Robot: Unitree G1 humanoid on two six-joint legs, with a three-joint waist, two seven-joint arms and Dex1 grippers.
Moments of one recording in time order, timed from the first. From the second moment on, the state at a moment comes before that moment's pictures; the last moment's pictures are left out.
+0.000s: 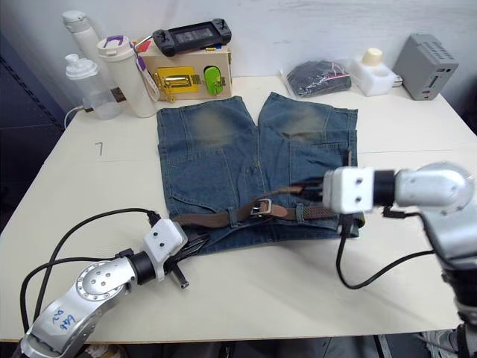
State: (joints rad) left arm 0.07 0.69 -0.18 -0.65 -0.27 0.53 -0.35; right arm -0.52 -1.01 -0.02 -0.22 0.38 0.03 1.18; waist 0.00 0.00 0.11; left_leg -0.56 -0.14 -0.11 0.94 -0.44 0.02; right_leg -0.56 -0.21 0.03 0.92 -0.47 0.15
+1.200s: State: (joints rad) left arm -0.31 0.42 -0.12 -0.39 -0.41 0.43 -0.53; right arm -0.65 -0.83 0.11 -0.20 0.26 0.08 1.21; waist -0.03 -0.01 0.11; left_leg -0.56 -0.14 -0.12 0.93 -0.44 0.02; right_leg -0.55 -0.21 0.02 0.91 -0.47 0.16
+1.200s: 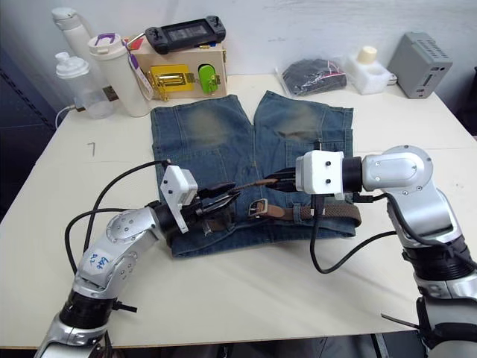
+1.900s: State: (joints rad) left arm -0.31 0.35 0.02 -0.53 -0.42 0.56 -0.33; right arm -0.34 -0.77 0.13 -0.36 0.12 0.31 0.95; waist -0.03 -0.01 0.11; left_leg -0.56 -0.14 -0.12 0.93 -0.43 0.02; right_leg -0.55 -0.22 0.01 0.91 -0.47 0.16
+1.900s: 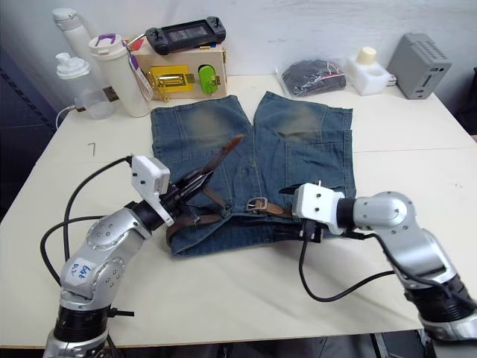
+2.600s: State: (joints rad) left arm -0.27 0.38 0.01 -0.54 -0.43 0.63 -0.35; right arm -0.35 -0.70 0.20 -0.36 -0.06 0.20 0.81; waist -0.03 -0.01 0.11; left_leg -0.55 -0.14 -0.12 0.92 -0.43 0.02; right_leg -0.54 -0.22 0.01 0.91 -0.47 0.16
